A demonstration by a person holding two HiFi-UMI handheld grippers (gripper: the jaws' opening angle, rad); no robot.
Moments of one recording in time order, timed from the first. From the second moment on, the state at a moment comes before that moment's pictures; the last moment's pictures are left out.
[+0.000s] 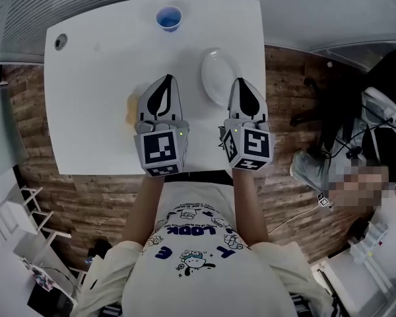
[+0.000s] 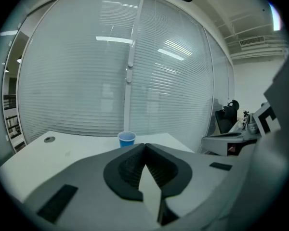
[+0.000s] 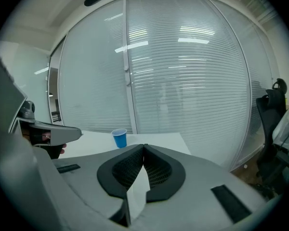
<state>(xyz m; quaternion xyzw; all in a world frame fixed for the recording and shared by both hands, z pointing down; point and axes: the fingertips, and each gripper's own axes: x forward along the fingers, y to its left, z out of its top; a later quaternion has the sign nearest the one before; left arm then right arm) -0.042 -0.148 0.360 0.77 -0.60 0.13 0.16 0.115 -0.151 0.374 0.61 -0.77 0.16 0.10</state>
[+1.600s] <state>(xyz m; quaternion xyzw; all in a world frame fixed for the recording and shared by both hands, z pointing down) -0.143 -0.068 0.455 0.69 -0.61 0.27 0.29 -0.017 -0.140 0.410 0.50 -0.84 0.18 0.15</state>
